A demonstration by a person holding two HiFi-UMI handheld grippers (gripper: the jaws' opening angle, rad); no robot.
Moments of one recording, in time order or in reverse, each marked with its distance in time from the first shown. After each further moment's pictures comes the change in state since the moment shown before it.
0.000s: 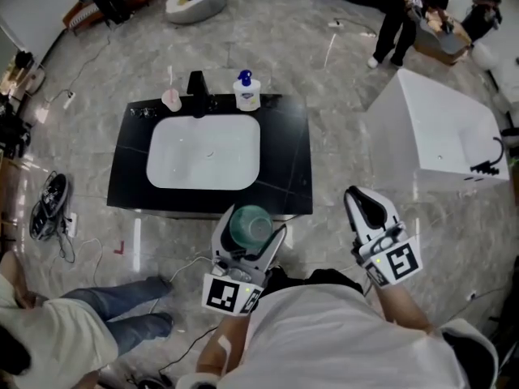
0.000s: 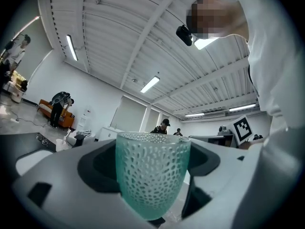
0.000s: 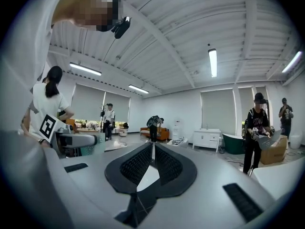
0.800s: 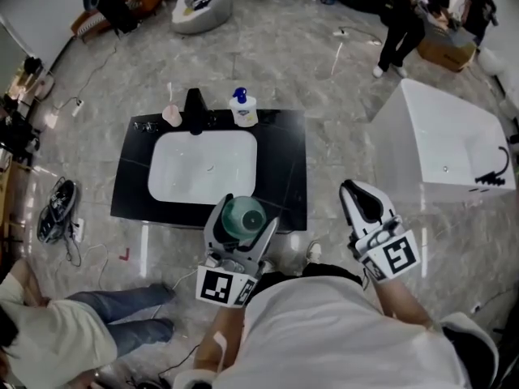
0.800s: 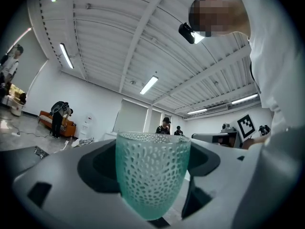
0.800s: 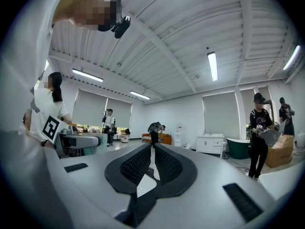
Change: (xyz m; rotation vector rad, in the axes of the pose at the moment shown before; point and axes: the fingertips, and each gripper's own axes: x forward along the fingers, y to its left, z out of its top) left arm 0.057 0.007 0.016 0.080 -0.004 0.036; right arm 0.024 -0.049 0.020 0.004 -0.072 0.039
